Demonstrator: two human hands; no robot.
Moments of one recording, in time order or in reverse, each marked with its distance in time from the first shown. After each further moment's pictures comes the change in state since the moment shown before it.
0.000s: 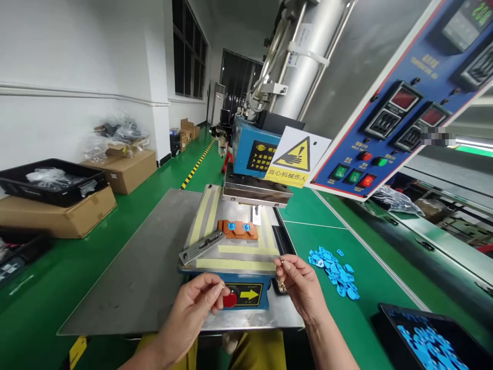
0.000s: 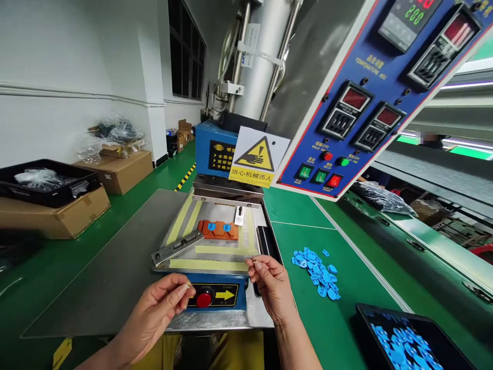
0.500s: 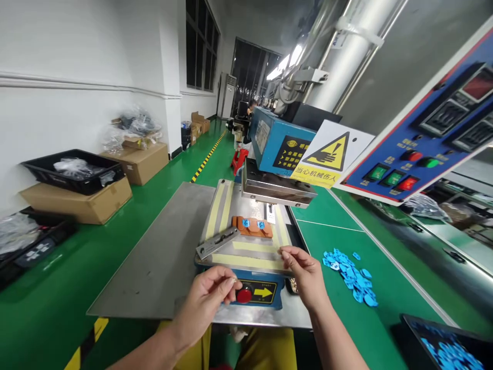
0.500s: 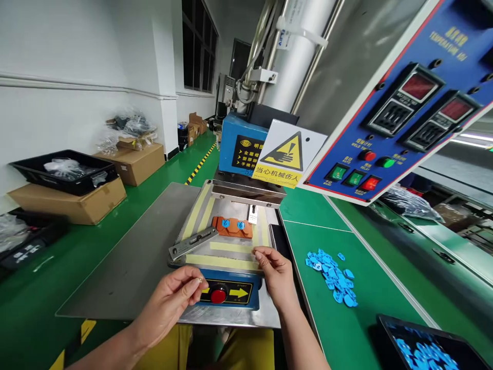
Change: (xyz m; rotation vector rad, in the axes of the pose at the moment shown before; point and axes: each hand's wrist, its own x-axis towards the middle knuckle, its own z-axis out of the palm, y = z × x) left_hand 0.008 0.000 -0.016 0.031 -0.043 0.021; right_hand 0.025 0.014 0.014 -0.508 0.060 -0.141
